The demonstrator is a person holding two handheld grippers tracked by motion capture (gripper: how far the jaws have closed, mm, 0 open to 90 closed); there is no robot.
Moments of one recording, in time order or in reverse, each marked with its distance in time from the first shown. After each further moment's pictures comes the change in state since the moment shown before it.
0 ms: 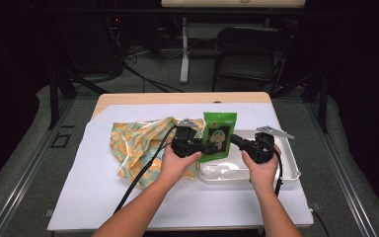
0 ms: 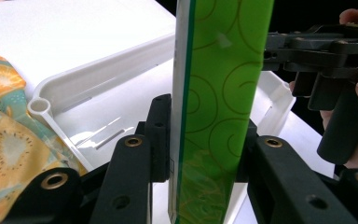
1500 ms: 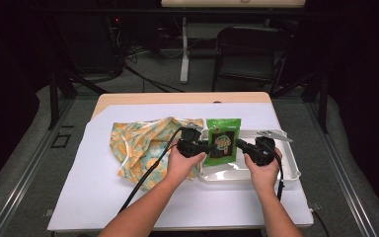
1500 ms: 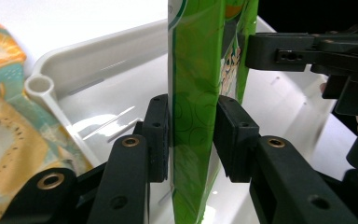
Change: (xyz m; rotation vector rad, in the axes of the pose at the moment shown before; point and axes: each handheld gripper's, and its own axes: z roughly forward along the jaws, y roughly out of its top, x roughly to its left) left arm 0.019 -0.010 0.034 0.051 0.055 -0.054; right arm -0.023 -0.018 0.011 0.043 -0.132 -0.004
